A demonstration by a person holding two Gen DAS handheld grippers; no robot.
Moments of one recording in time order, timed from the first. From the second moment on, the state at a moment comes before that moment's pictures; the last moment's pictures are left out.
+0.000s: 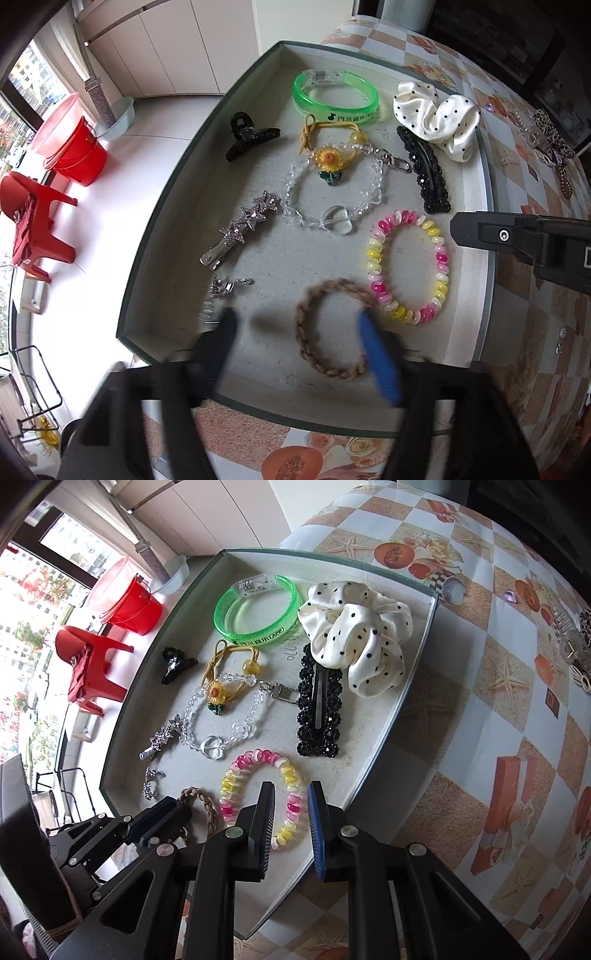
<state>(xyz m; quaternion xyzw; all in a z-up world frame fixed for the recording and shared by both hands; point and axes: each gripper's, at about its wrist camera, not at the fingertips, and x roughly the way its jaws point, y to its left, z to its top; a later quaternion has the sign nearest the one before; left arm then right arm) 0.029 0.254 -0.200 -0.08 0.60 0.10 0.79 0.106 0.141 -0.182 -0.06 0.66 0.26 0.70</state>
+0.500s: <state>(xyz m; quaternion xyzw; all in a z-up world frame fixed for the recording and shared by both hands) 0.028 0.255 -0.192 -0.07 0.59 0.10 0.79 0.098 0.128 -0.165 -0.06 0.65 0.25 0.71</state>
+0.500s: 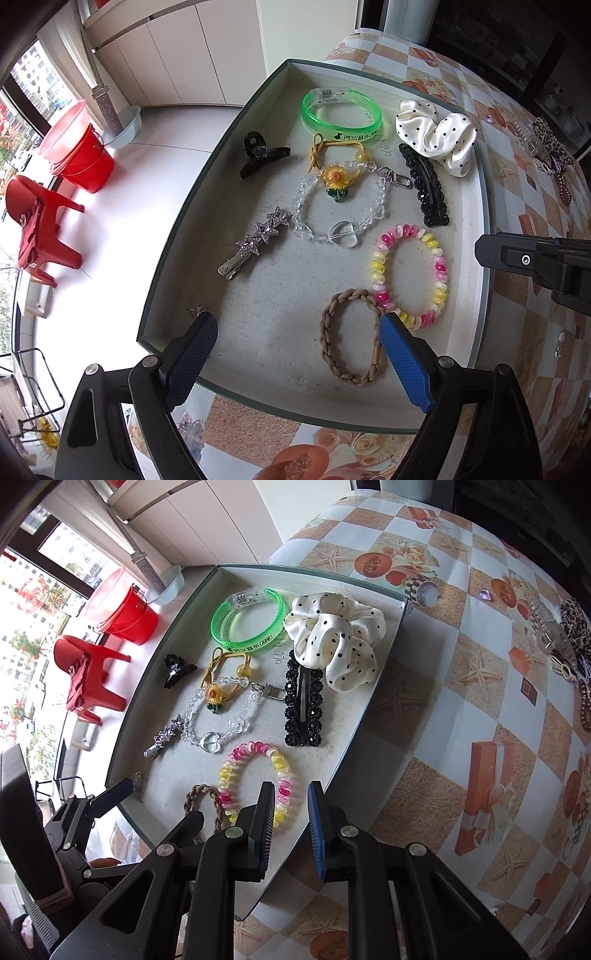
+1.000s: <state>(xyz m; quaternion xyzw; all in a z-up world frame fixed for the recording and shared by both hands) 0.018 0.259 -0.173 -0.08 0.60 0.12 0.79 0.087 0.127 -0.161 -0.07 0.67 0.23 0.71</state>
